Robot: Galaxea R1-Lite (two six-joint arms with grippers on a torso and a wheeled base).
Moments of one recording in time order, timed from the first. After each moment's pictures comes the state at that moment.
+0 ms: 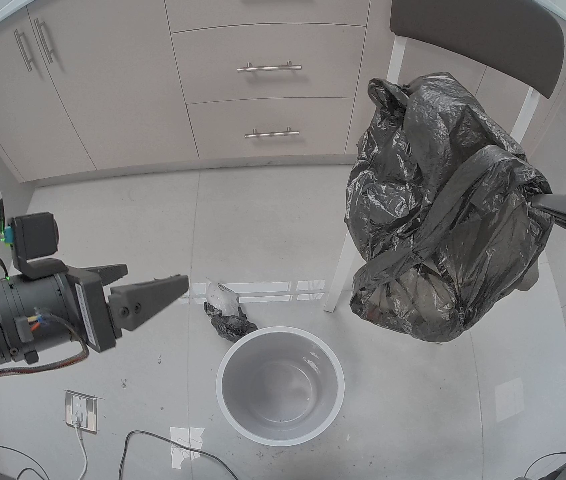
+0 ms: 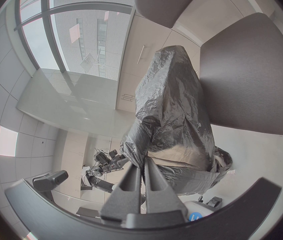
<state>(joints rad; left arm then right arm) -0.63 1.20 -0.72 -0.16 0.00 -0.30 -0.08 1.28 -0.89 -0.23 1.19 0.72</state>
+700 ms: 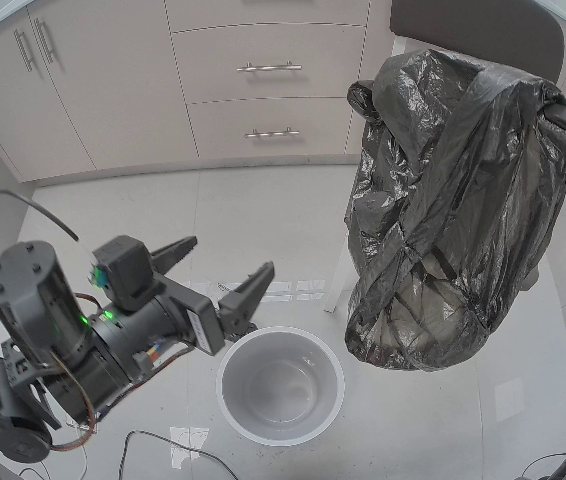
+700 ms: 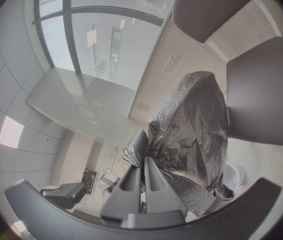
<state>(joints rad) -0.78 1.55 -0.45 -1.11 0.17 -0.08 0.24 1.17 -1.06 -0.23 0.84 0.87</state>
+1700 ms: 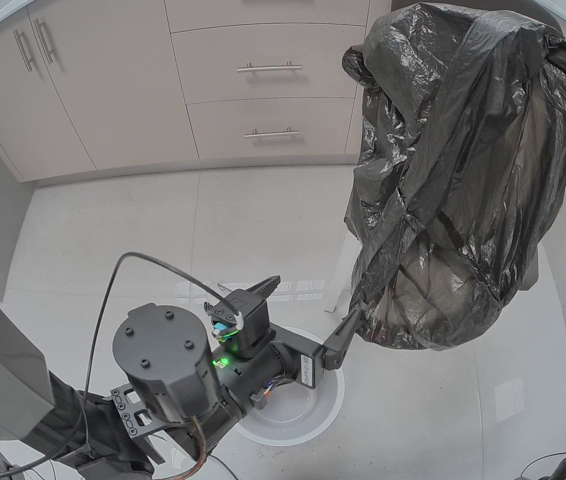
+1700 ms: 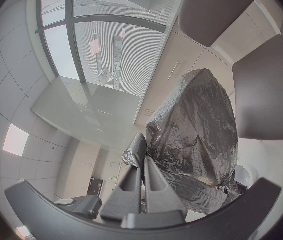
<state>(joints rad) -0.96 1.89 -0.52 -1.35 0.30 -0.09 0.41 1.16 -1.15 -0.22 0.64 0.96</state>
